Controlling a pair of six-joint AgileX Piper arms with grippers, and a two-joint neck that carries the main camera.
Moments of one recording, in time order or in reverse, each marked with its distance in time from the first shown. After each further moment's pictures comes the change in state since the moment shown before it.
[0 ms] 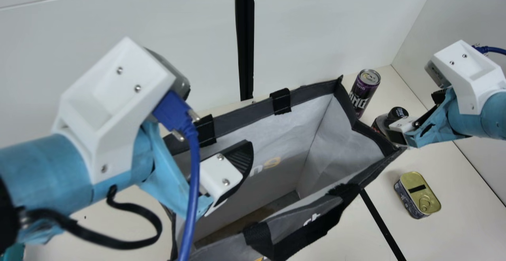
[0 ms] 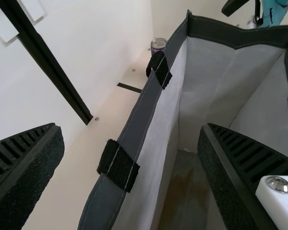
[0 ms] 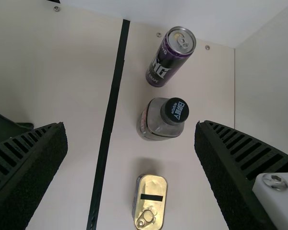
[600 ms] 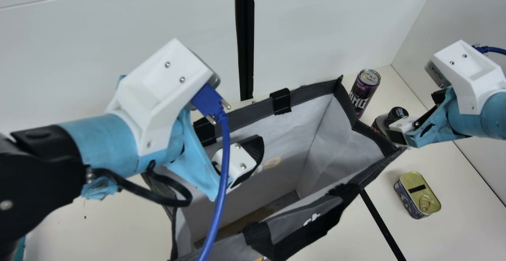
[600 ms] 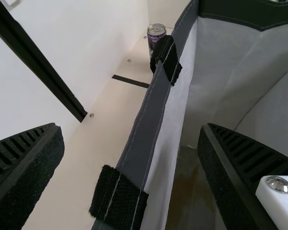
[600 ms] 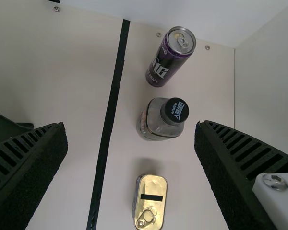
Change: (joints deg) left arm 0.6 6.4 -2.7 -1.7 0.0 2.8; right arm 0.0 0.0 0.0 0.0 0.0 0.0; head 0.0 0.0
